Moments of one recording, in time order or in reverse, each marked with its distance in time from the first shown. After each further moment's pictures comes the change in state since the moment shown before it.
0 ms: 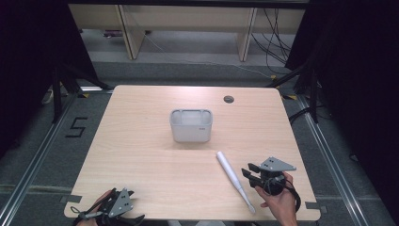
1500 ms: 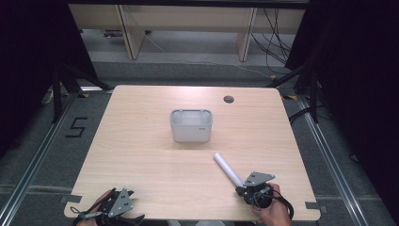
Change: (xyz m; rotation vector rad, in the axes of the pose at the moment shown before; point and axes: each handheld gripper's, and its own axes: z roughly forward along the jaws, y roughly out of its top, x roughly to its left) left arm -0.001 -0.001 -0.001 0.007 -0.003 -0.003; right arm 0.032 -0.025 0.014 0.277 0.126 -0.143
